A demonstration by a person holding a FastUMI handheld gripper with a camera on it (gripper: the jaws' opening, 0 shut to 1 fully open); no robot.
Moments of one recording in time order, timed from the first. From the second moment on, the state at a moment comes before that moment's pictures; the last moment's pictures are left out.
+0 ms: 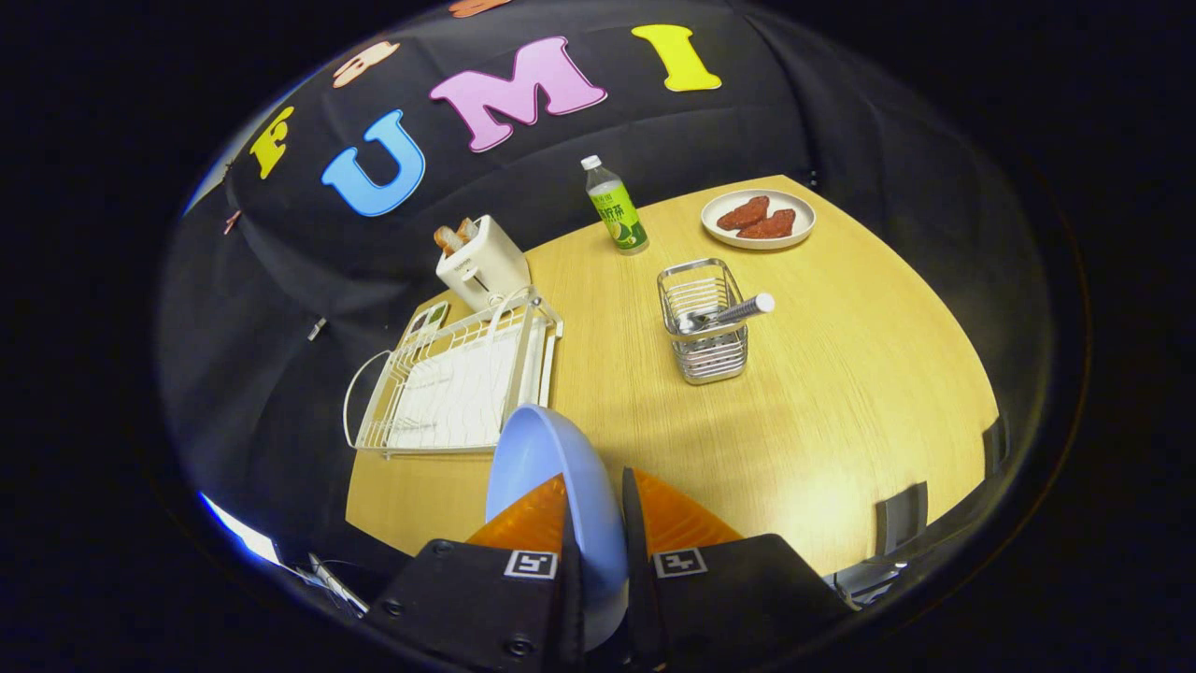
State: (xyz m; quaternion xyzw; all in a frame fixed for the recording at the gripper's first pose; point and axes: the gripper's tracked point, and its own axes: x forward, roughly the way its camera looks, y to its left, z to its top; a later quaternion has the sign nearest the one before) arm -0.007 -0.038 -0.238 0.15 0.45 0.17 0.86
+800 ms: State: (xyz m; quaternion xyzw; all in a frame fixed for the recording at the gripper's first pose) arm 0.030 -0.069 -0.314 0.11 0.45 0.23 0.85
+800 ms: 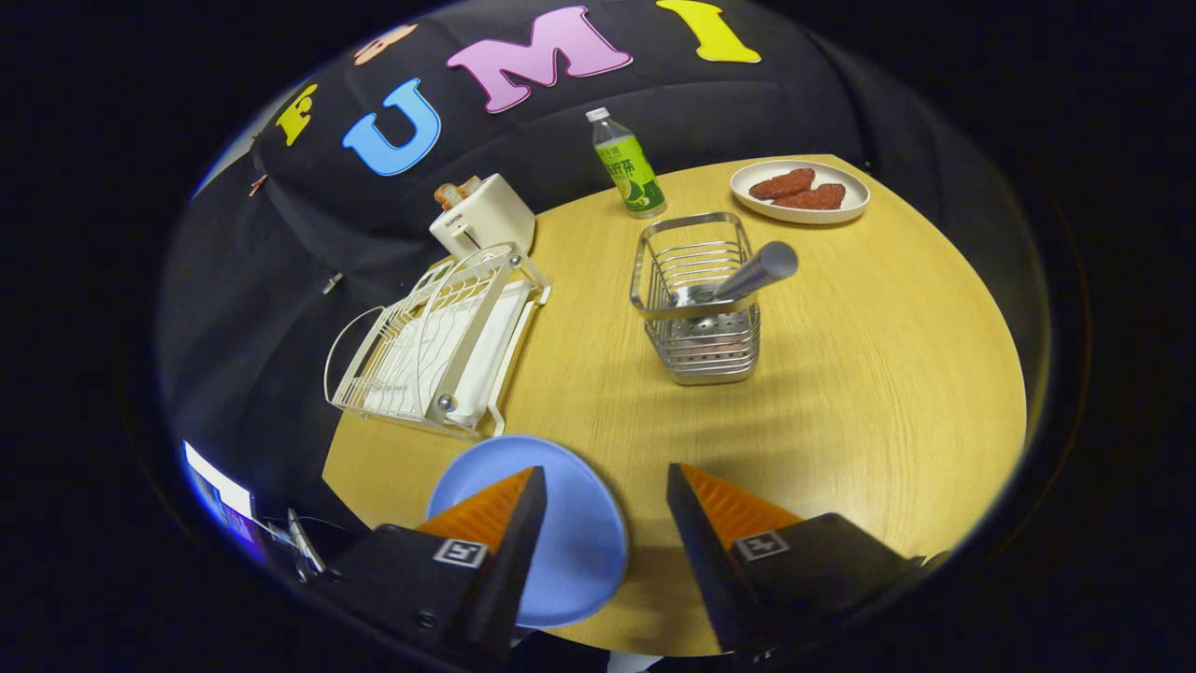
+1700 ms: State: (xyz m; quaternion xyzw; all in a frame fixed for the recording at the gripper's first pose) arm 0.146 -0.096 -0.264 -0.05 0.14 0.24 0.96
